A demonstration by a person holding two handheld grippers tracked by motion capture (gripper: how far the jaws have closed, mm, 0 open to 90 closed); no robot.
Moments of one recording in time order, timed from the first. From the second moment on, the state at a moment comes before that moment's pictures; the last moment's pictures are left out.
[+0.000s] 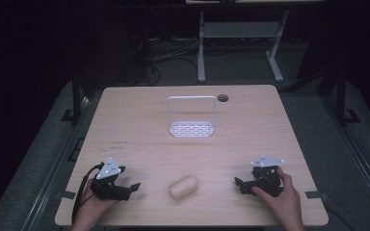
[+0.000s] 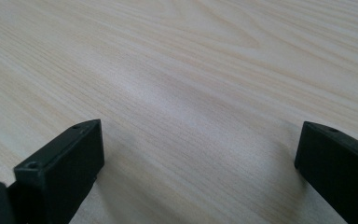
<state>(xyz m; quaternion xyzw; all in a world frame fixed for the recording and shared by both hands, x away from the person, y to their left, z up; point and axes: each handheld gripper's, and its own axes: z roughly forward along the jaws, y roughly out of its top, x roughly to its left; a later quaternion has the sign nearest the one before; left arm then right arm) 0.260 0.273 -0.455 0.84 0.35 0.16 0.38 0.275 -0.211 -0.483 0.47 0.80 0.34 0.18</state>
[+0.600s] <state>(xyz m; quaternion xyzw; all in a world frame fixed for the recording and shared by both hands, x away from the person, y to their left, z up) 0.252 0.255 -0.453 0.86 0.32 0.14 0.38 0.275 -0.212 -0.483 0.47 0.80 0.34 0.18</state>
